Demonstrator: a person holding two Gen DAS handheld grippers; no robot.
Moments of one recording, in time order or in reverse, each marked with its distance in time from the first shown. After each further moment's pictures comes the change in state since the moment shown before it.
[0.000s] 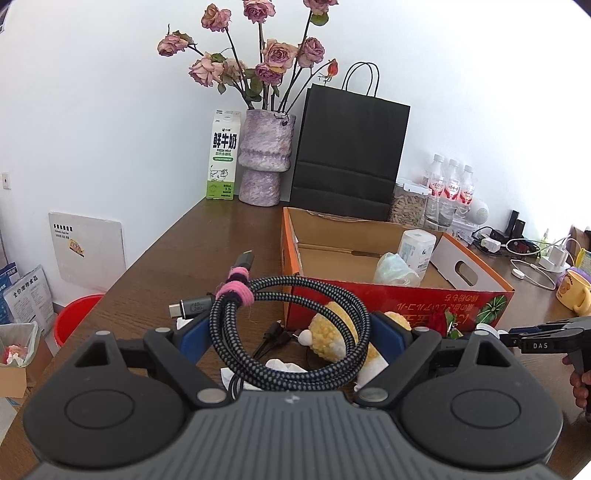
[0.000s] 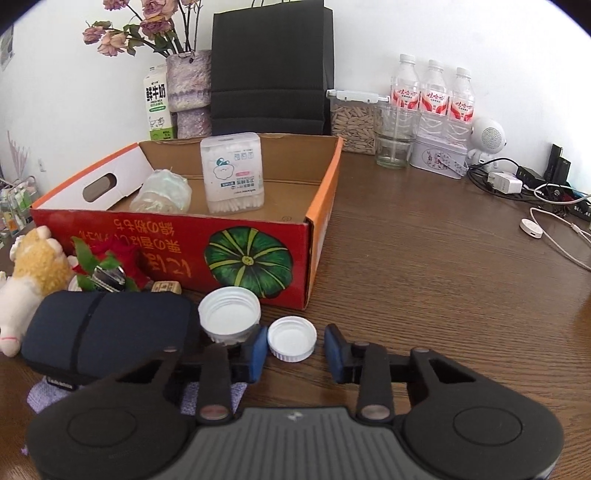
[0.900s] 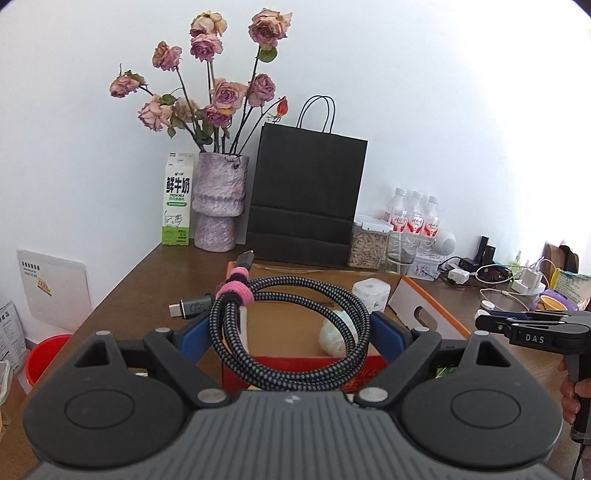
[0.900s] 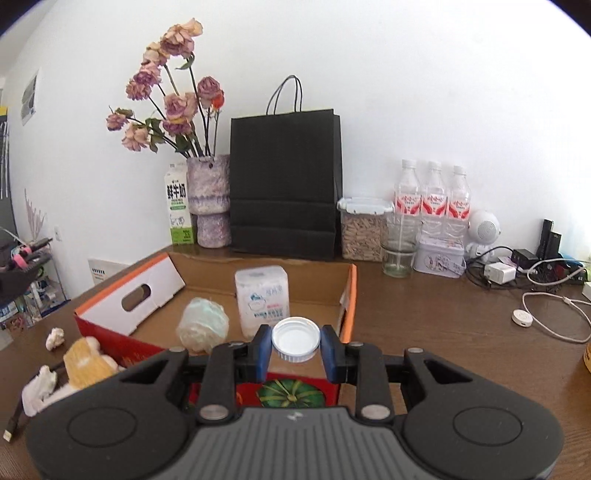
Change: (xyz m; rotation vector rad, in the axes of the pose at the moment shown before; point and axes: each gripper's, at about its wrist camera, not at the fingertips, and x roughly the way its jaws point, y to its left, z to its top) left arm 0.015 -0.051 0.048 0.037 -0.101 -0.098; right arm -0.063 0.022 0.054 0.013 -0.295 0.024
